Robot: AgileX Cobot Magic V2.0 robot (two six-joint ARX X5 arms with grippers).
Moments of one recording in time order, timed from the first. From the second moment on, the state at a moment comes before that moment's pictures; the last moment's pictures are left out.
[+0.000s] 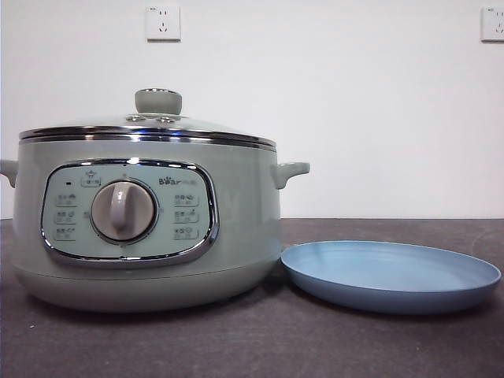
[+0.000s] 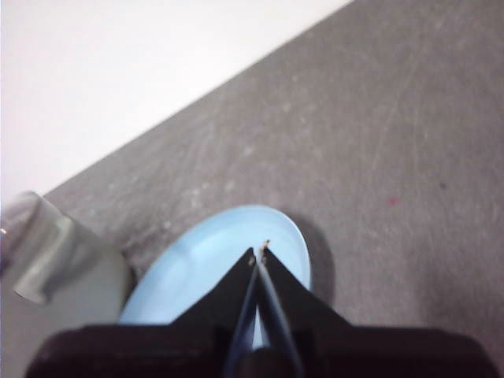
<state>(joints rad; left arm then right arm) -0.02 0.01 0.05 -0.16 0.26 -0.53 0.07 0.03 0.08 -0.23 -0.13 0.51</state>
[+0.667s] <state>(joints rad) -0.02 0.47 0.56 -0.30 0.39 -0.27 0.07 0.45 0.61 -0.32 -0.19 0.31</state>
